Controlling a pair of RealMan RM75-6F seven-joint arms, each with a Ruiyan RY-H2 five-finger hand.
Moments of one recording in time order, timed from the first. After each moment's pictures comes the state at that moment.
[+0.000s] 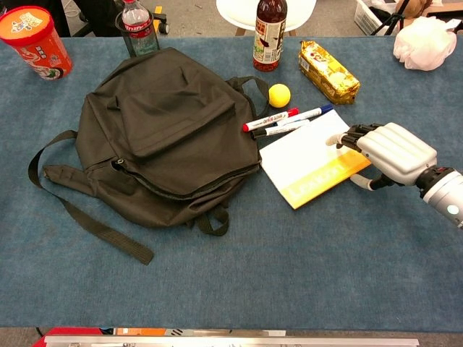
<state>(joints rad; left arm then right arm) -0.07 -1.14 -0.02 -1.65 1.51 1.50 0.15 0.41 -1.62 -0.03 -1.08 -1.66 1.16 -0.09</state>
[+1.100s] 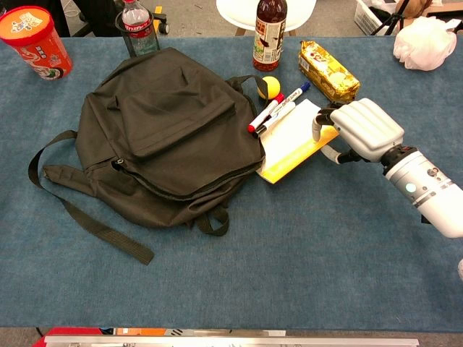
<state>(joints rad) -0.08 -1.14 -0.03 -1.63 1.50 1.48 0.12 0.49 -1.77 0.05 -0.96 -1.62 1.21 -0.07</state>
